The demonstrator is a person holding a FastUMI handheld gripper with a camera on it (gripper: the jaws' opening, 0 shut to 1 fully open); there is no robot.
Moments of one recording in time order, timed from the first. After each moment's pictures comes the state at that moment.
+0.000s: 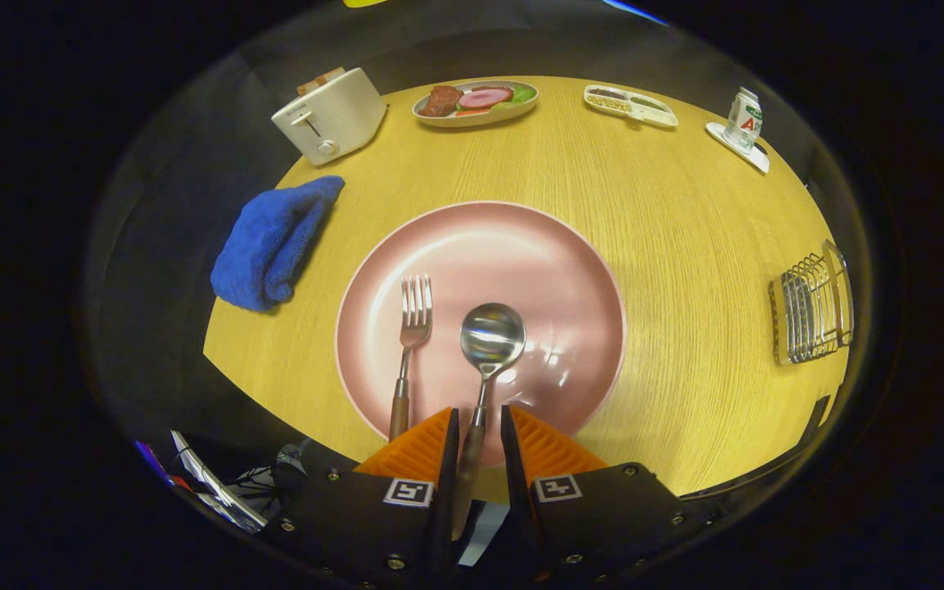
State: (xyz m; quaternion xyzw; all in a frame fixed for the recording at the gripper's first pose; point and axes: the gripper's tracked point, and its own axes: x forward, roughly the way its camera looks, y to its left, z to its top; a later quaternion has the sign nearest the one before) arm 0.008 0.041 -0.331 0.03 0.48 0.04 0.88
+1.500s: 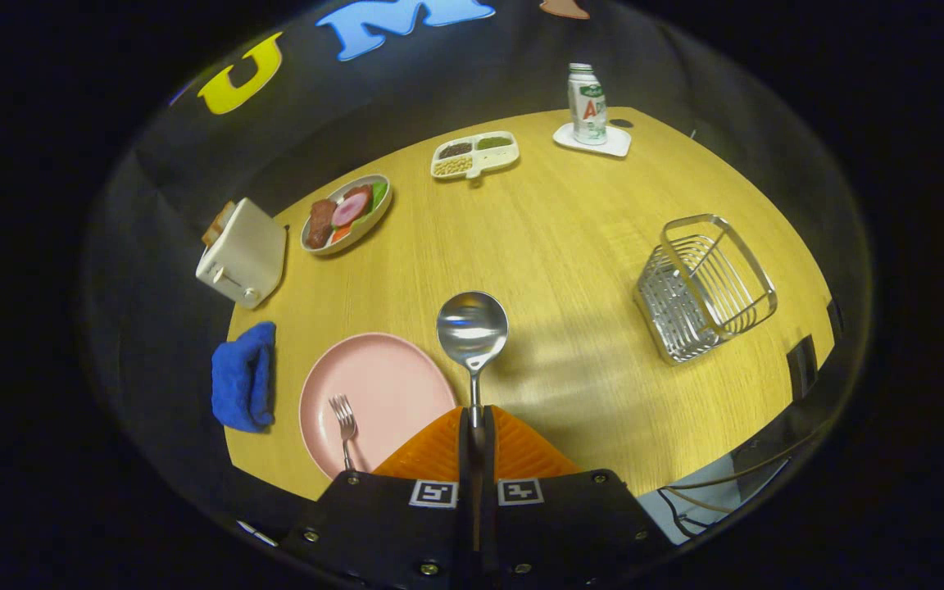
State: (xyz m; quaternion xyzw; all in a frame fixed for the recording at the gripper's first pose) arm 0.018 -0.087 -0.241 0.20 0.35 -0.11 0.91
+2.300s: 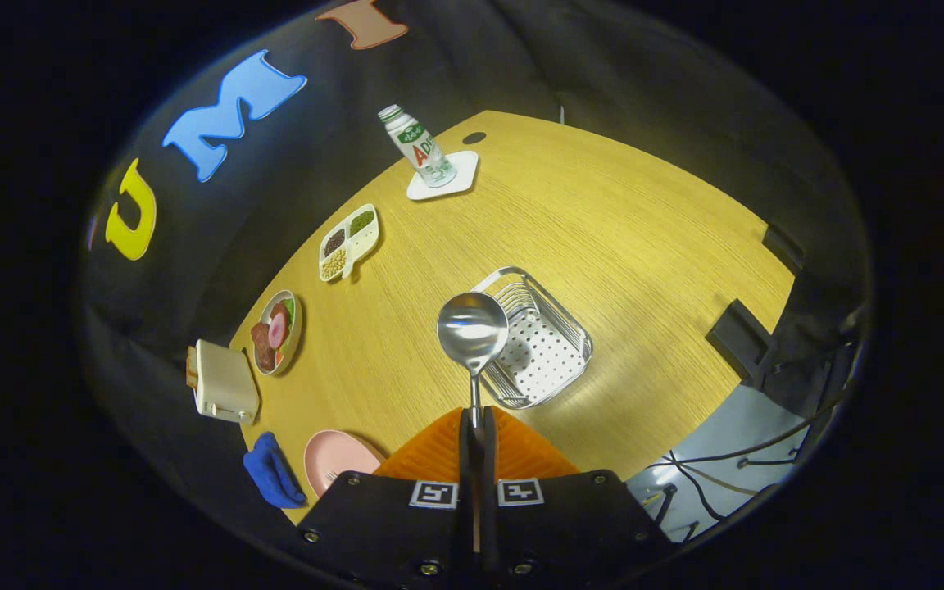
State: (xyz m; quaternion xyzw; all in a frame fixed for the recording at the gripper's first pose) arm -0.021 -0.204 -0.217 0.35 0.31 -0.21 0.86
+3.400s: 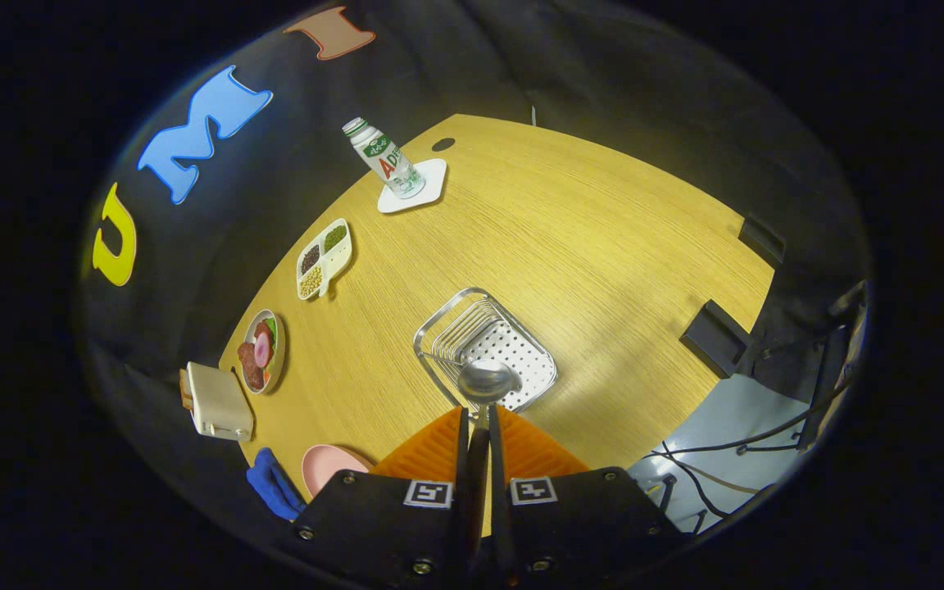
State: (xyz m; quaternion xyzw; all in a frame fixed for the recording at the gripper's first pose) arm -0.028 -0.219 -0.206 0.36 0.30 -0.24 0.85
